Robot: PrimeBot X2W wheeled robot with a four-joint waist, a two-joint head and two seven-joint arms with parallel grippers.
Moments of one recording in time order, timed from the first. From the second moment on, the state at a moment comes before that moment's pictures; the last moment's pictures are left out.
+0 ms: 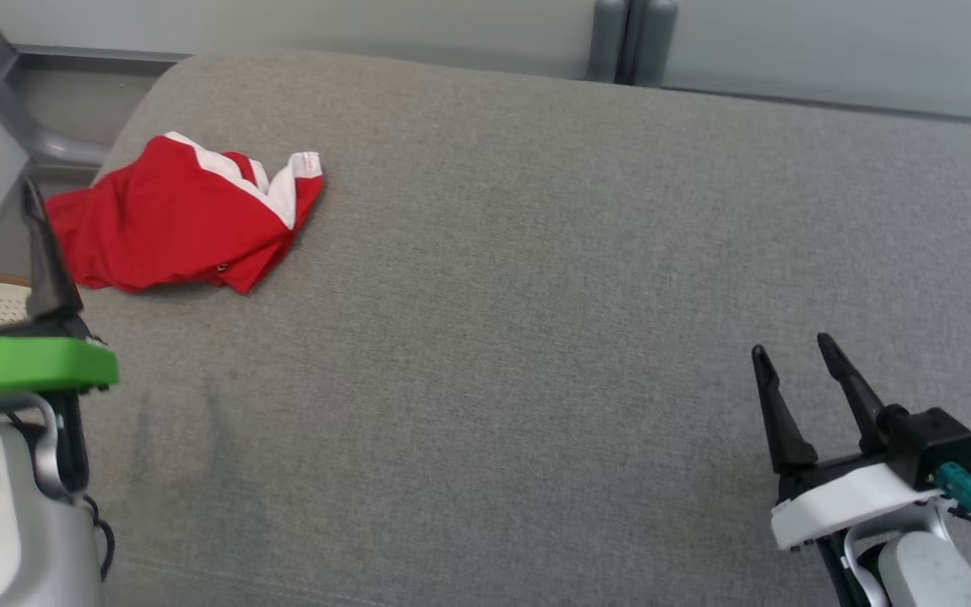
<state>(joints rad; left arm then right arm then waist) -0.40 0.14 0.22 0.27 -0.17 -0.12 -0.26 -0.05 -0.15 0.08 0.14 0.20 0.13 -0.26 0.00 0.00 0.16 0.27</state>
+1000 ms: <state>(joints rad) -0.92 0.37 0.20 1.09 -0.26 -0.13 0.04 -0.15 -0.20 -0.02 -0.02 0.16 0.13 -0.24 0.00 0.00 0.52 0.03</state>
